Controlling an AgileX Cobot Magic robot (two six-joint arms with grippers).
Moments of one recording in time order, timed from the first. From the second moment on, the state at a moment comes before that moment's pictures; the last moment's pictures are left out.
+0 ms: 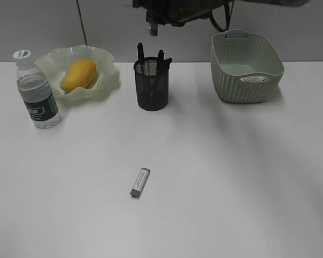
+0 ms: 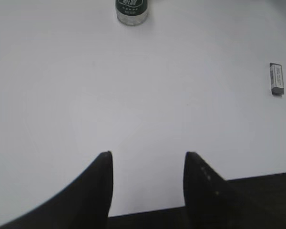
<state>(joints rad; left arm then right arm) -0.11 0.27 -0.53 -0.07 1.06 0.00 0.52 2.13 -1.80 0.19 0.26 0.15</state>
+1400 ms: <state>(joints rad) -0.11 0.27 -0.53 -0.07 1.06 0.00 0.53 2.12 -1.85 -0.05 0.94 0.00</state>
